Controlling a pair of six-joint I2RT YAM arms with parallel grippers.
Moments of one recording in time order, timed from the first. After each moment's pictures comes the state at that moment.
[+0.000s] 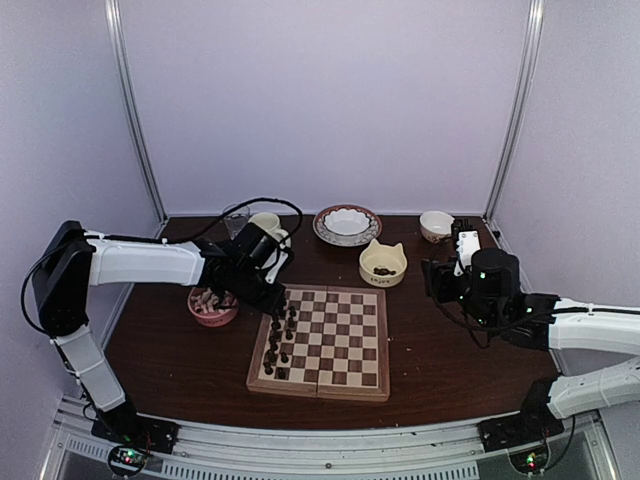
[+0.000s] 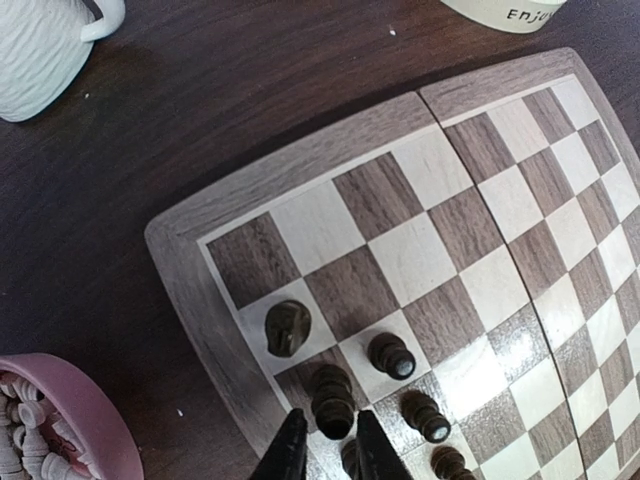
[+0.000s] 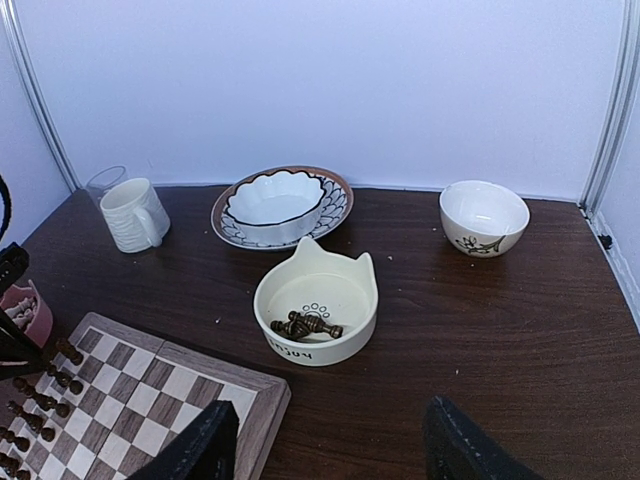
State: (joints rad) left arm -0.78 1.74 1.14 -0.40 -0.05 -0.21; right arm 0.81 1.02 0.54 0.17 0.56 0.30
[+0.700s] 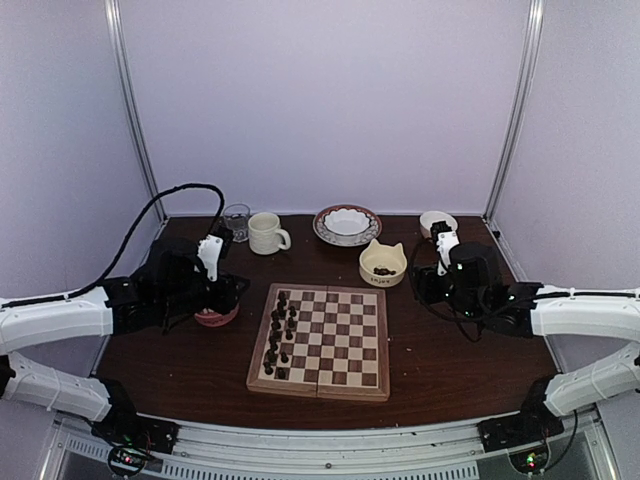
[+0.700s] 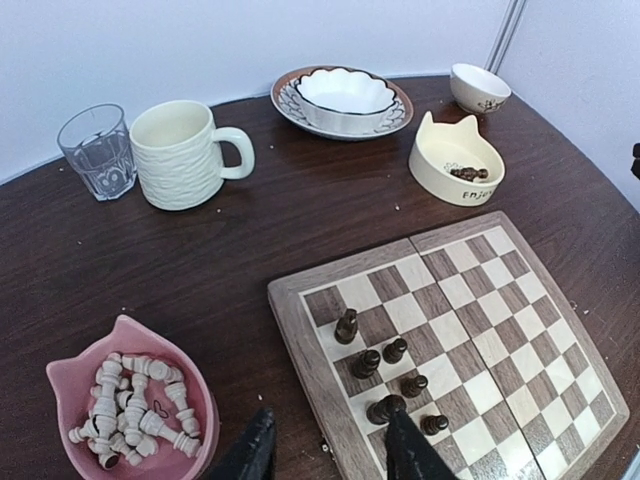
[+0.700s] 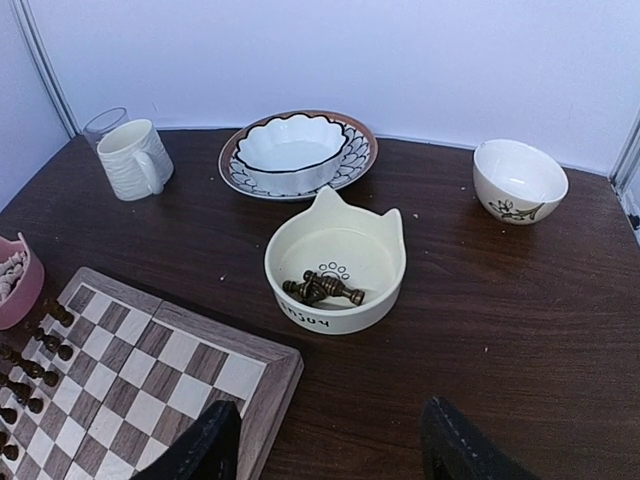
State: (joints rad) left arm -0.78 1.12 0.68 -0.06 -0.18 -0.25; right arm 0.78 1.17 0.63 0.11 0.47 0.31
